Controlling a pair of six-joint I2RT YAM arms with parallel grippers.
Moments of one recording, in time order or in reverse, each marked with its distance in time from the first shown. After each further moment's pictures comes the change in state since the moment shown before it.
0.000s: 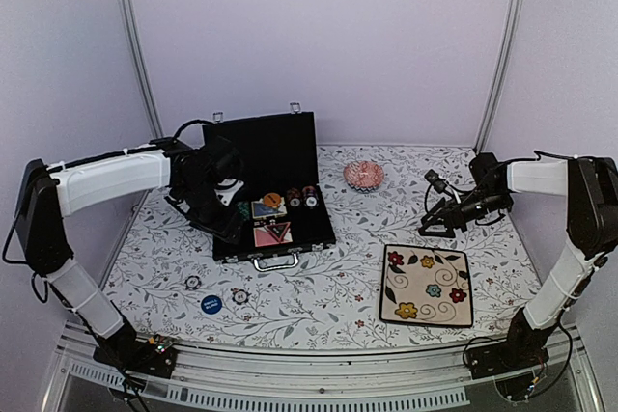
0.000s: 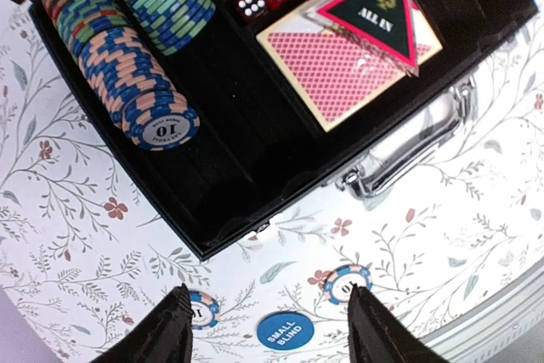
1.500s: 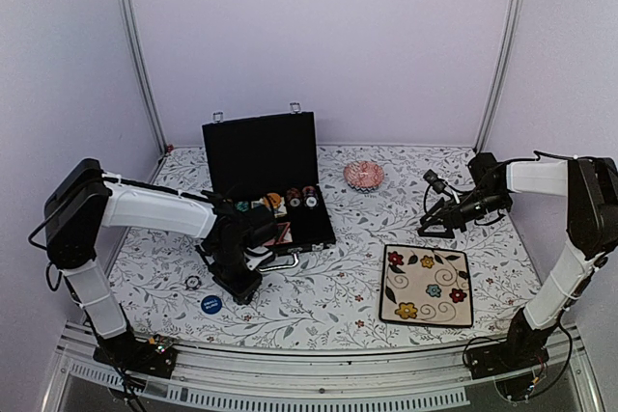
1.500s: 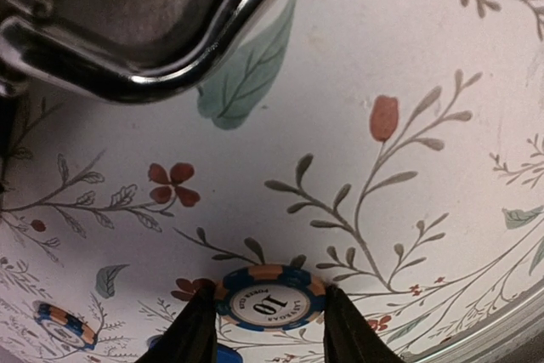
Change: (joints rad) left arm -0.259 0.154 -0.211 0.109 0.047 -0.027; right arm 0.010 -0.003 0.000 0.000 0.000 0.000
